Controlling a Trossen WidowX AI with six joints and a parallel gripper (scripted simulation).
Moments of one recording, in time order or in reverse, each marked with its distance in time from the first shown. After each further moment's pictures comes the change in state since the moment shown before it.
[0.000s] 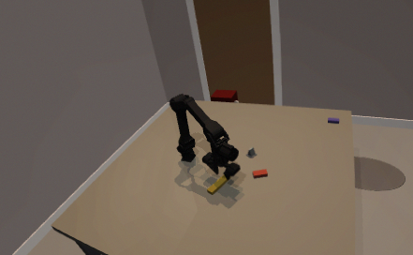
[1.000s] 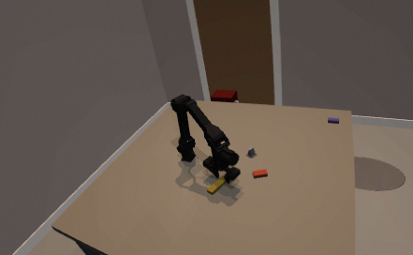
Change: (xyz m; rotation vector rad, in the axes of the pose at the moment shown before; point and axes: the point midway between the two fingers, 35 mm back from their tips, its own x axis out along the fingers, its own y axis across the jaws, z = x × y) arm 0.026 0.002 0.000 0.000 -0.001 0.008
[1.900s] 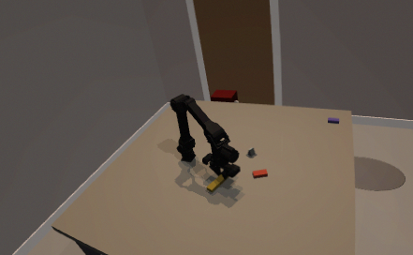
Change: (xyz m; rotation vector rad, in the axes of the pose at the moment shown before) arm -0.018 -0.001 0.000 0.000 -0.001 0.009
